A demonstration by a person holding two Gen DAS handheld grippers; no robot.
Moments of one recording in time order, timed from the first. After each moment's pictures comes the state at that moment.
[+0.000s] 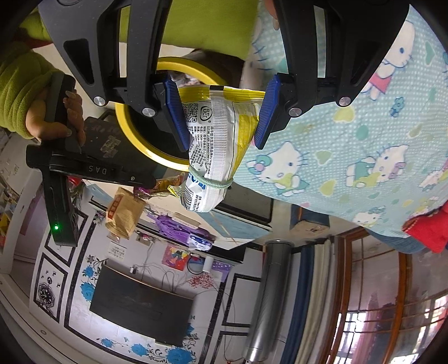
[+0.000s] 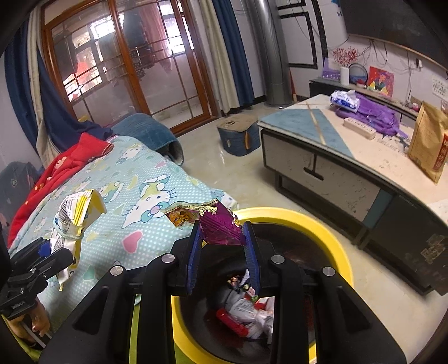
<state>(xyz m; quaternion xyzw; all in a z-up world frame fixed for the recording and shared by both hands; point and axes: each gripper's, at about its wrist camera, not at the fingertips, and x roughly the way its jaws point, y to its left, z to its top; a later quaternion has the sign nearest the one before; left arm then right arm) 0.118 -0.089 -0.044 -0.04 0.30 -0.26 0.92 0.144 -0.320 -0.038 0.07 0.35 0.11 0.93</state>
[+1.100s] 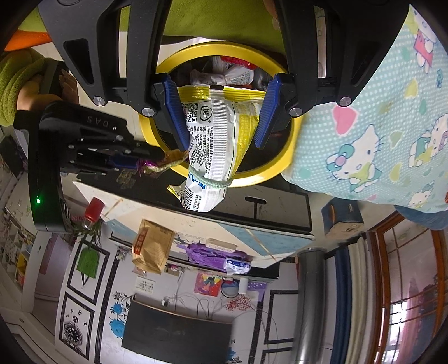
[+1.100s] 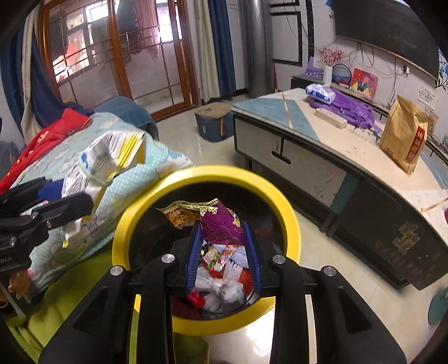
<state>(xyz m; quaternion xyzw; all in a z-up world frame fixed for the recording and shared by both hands) 0.129 -0.191 -0.064 0.04 0.33 -0.32 0.88 0.091 -0.363 -0.084 0.02 0.38 0.07 0.92</state>
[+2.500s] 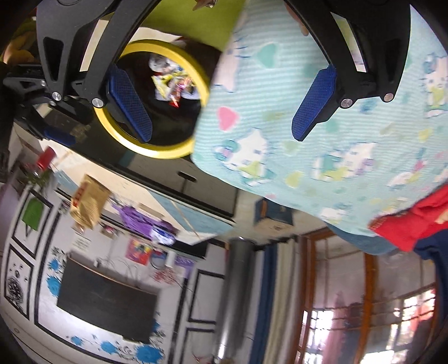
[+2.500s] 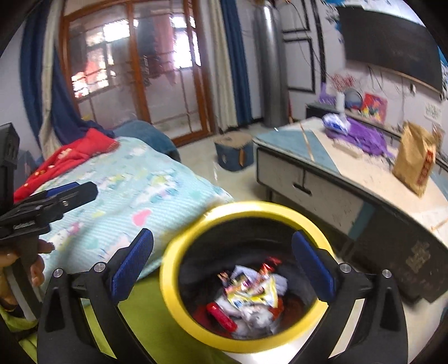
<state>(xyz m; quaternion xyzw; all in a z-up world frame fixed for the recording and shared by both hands) 0.125 -0.077 -0.024 -0.03 0.30 -0.15 0.94 0.071 -0.300 -0.039 0.02 0.28 0.11 0.95</state>
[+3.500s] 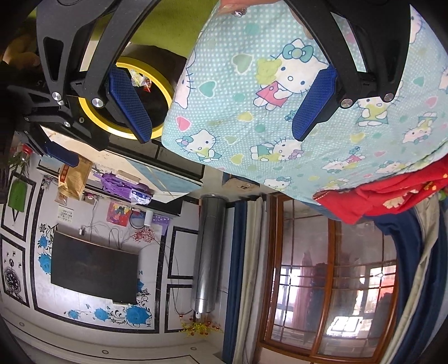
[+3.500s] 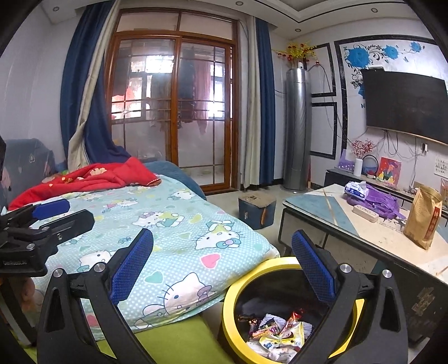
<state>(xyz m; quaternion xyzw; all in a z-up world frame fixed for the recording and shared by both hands) 0.023 -0.021 -0.013 -0.03 0.19 -0.08 0.98 0.017 -0.219 -0.018 -0.02 0.14 0.14 0.98</state>
